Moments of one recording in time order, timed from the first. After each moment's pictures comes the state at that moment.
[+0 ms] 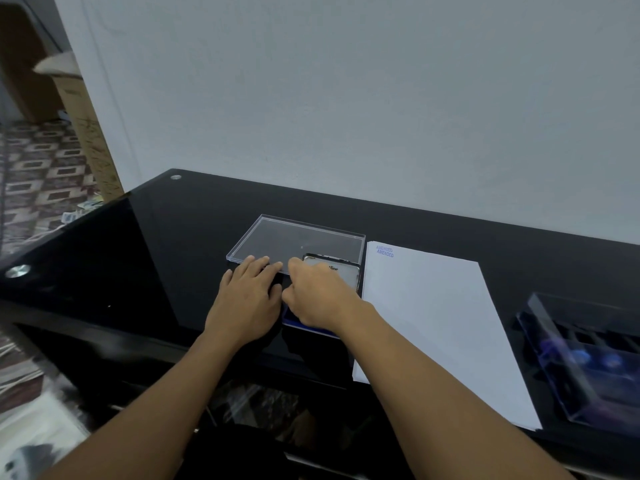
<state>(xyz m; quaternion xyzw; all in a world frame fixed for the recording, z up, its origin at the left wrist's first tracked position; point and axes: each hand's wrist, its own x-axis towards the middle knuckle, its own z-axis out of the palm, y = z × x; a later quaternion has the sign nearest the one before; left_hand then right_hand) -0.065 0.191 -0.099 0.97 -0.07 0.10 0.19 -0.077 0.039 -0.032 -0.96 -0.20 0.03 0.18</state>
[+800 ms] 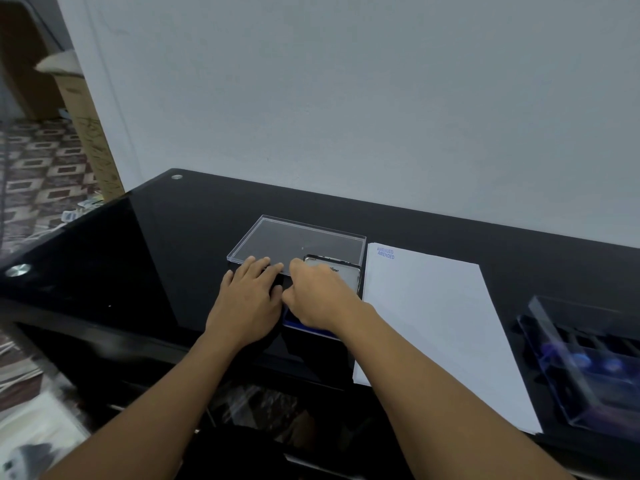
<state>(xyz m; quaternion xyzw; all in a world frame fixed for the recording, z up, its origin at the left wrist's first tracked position) -0.065 0.191 -0.099 0.98 -0.07 0.09 0.19 -0.077 0.040 -0.030 -0.96 -0.19 0.03 0.18</state>
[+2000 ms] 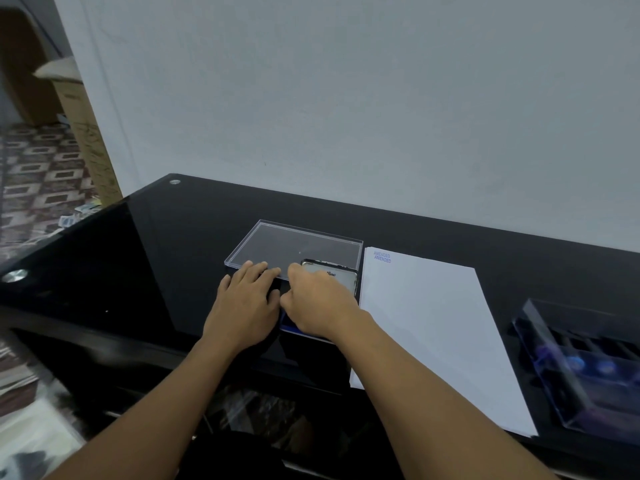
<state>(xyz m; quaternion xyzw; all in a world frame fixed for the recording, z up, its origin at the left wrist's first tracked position) -0.067 0.189 -0.098 0.97 -0.07 0.10 0.20 -0.082 0.039 -0.031 -0.97 -0.19 0.01 0.16</state>
